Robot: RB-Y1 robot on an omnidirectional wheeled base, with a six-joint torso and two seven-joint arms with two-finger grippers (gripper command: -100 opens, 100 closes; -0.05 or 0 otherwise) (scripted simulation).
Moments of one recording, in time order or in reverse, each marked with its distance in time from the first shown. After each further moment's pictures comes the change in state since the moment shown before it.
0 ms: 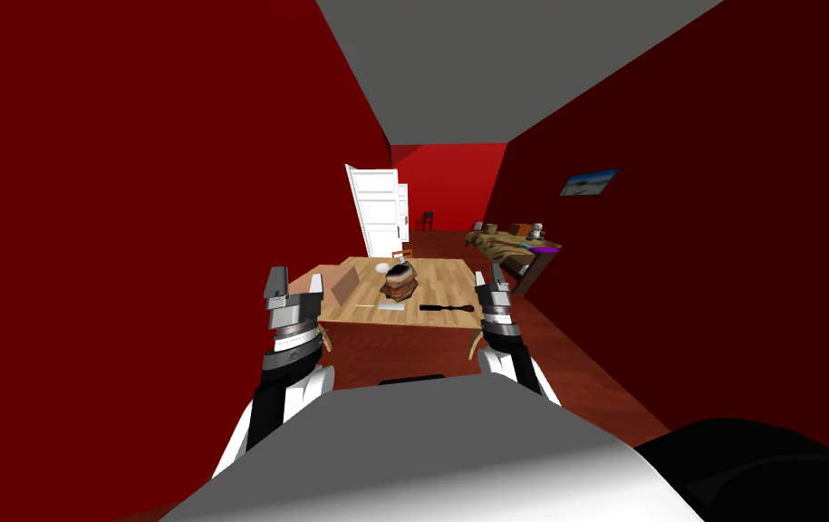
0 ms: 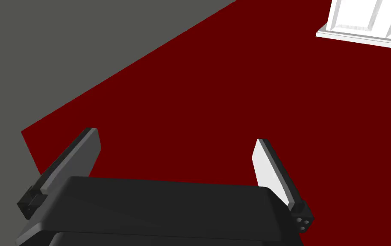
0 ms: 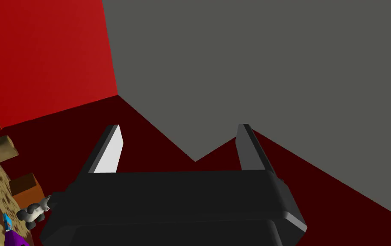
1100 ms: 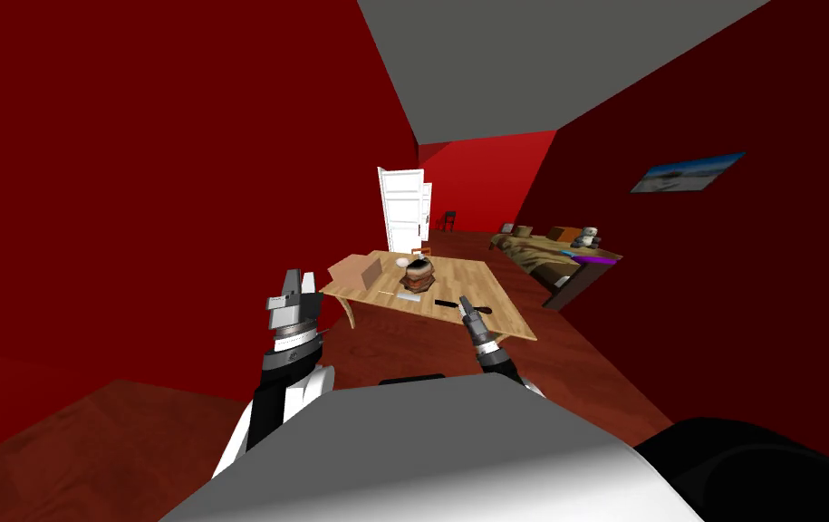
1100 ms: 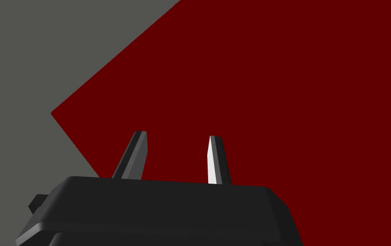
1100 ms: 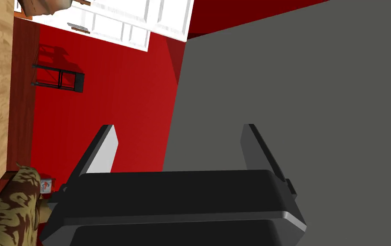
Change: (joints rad) left arm 0.000 0.000 0.000 0.000 0.000 0.000 0.000; right arm 0.161 -0.263 0.160 0.182 0.039 -0.001 0.134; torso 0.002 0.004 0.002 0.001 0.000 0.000
